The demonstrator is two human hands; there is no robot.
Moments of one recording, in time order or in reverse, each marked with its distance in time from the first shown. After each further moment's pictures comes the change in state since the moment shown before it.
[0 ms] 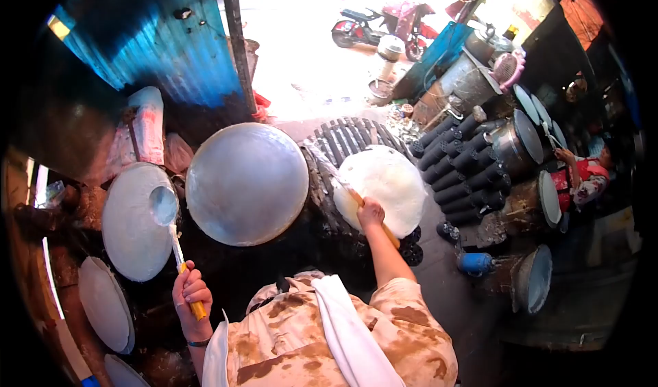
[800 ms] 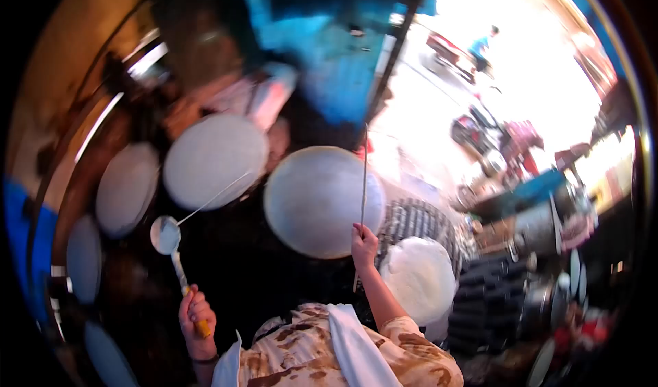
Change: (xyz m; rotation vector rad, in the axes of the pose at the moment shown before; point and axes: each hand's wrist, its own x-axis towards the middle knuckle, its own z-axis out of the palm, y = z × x) left_hand -0.131 -0.067 -0.068 -0.257 -0.107 0.588; right_hand -0.017 -0.195 -0.019 0.997 -0.276 -0.334
